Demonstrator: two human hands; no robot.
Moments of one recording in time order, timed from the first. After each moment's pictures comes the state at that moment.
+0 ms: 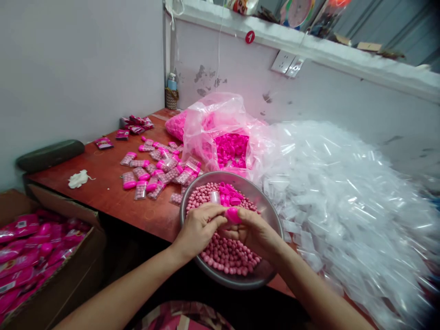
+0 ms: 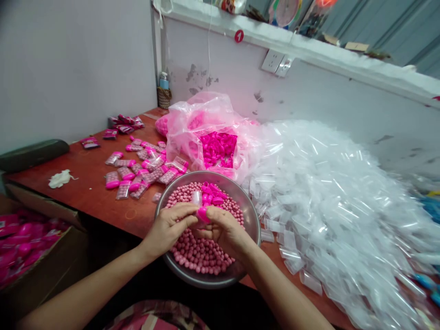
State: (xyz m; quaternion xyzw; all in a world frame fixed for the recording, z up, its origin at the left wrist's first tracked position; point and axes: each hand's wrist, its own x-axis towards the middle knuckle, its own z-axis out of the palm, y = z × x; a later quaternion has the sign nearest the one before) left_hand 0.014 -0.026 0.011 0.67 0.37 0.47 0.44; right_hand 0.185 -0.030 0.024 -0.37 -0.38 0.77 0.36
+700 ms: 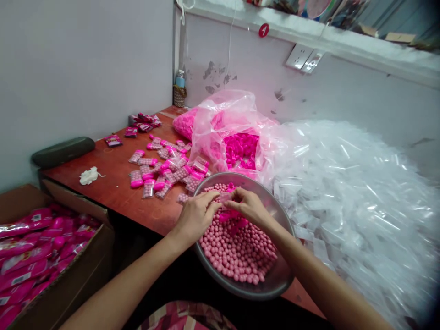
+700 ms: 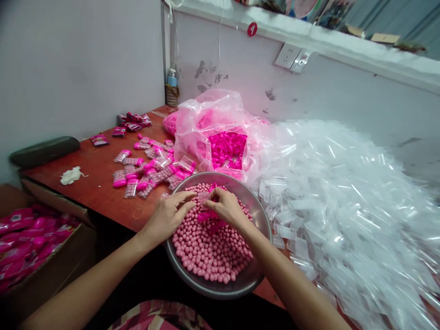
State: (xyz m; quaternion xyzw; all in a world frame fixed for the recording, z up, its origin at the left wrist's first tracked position) left_hand -0.007 -0.002 0.006 0.72 0.48 0.43 0.27; right_hand 0.173 0.036 0.014 -0.58 -0.71 0.34 0.21
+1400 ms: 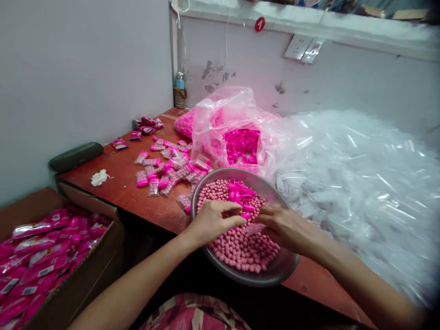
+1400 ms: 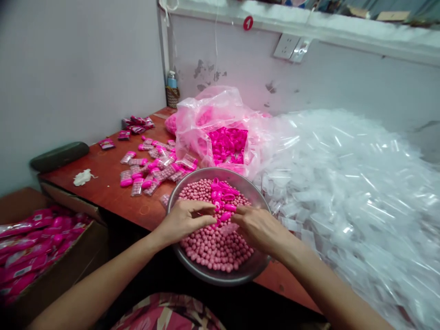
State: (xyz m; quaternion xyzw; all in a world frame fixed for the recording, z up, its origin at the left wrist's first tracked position) left_hand 0.015 -0.017 0.015 0.71 0.38 0.40 0.45; right_hand 0.227 -0.020 0.044 -0.43 -0.89 0.10 -0.05
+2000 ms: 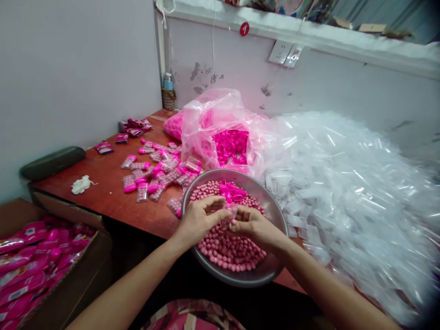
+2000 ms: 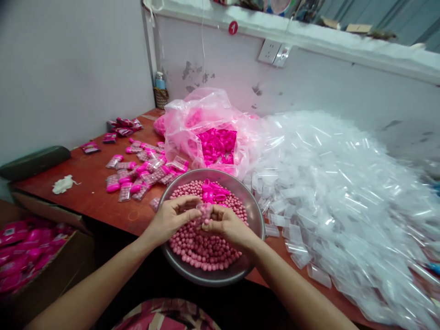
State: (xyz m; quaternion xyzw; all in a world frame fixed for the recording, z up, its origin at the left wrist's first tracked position) left_hand 0.011 -0.011 0.006 0.60 0.39 0.44 0.54; right_hand 0.188 -0.026 0.014 -0.42 -0.44 0.73 0.31
